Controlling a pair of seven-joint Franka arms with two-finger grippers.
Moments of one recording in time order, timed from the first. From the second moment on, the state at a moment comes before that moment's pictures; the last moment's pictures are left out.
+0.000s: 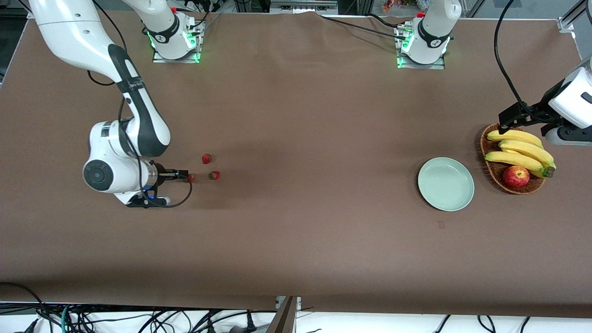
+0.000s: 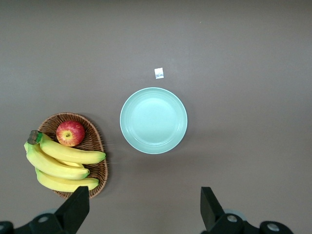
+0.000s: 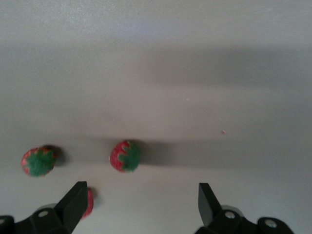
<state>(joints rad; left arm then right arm) -0.02 0.09 -0.01 -1.52 0.03 1.59 0.00 0.11 0.61 0.05 -1.71 0.06 2.08 0.11</state>
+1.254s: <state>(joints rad) -0.03 0.12 -0.01 -1.52 0.03 1.60 0.00 0.14 0.65 0.06 -1.78 0.05 2.22 0.11</state>
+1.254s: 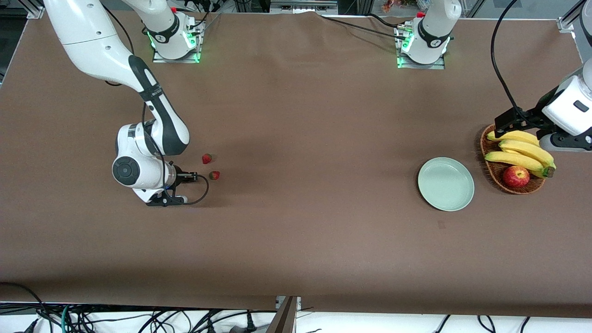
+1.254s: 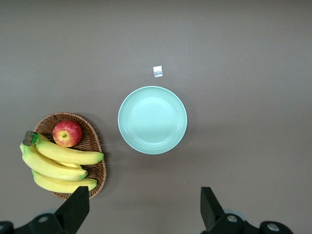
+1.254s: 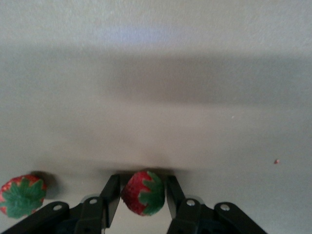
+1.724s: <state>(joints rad) -0.03 0.12 -0.02 -1.52 0.03 1.60 0.00 0.15 0.64 0.08 -1.77 0.05 2.20 0.11</state>
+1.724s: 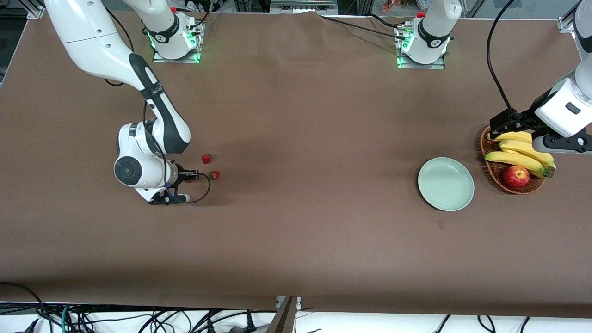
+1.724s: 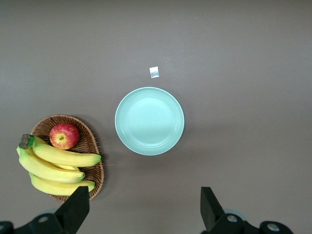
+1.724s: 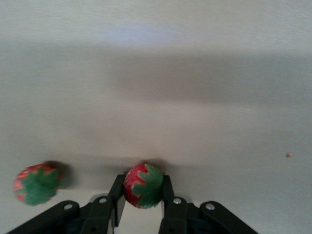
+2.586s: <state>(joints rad) -0.03 0.12 -0.02 -1.52 0.03 1.60 0.00 0.48 0.79 0.29 -1.45 -0.04 2.24 0.92</state>
